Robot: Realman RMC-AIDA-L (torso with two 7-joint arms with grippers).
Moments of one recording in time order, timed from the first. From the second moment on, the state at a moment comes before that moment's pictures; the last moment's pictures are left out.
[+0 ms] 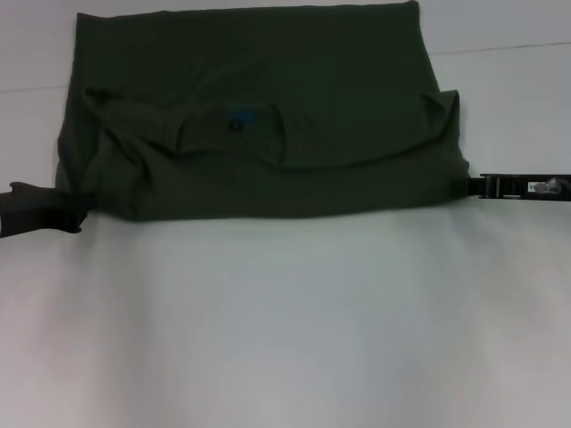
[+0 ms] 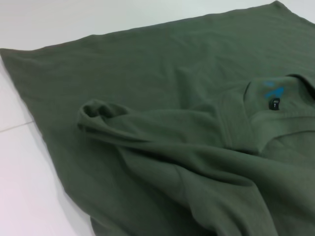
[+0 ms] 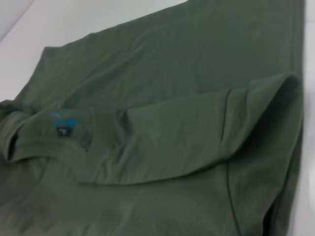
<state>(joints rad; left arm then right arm) -0.57 -2.16 0.78 0.81 2.36 0.94 -1.80 0.52 2.02 -0.62 -0.65 -2.23 -1.13 2.05</state>
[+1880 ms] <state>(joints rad) -0.31 -2.17 0.56 1.02 2.33 1.58 -1.67 0.31 1.94 -0.57 -0.69 -2.26 -1.58 1.85</state>
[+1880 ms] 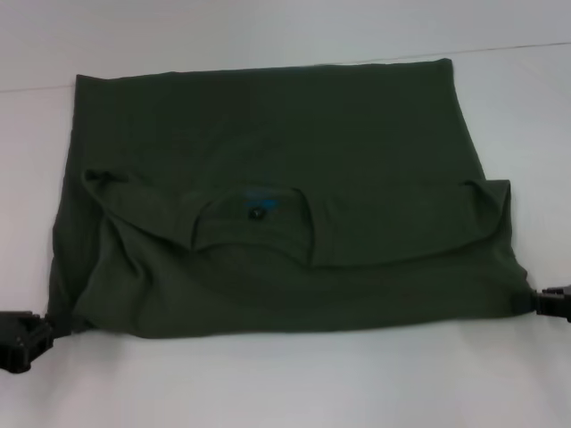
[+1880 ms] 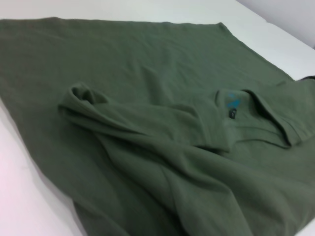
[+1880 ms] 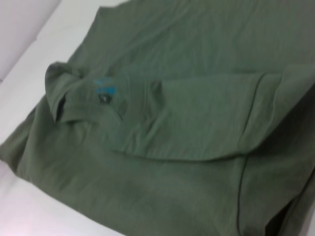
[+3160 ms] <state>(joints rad) -0.37 -2.15 0.56 0.97 2.36 1.54 -1.68 0.31 1.94 -0.55 -0.69 -2.29 -1.59 1.85</state>
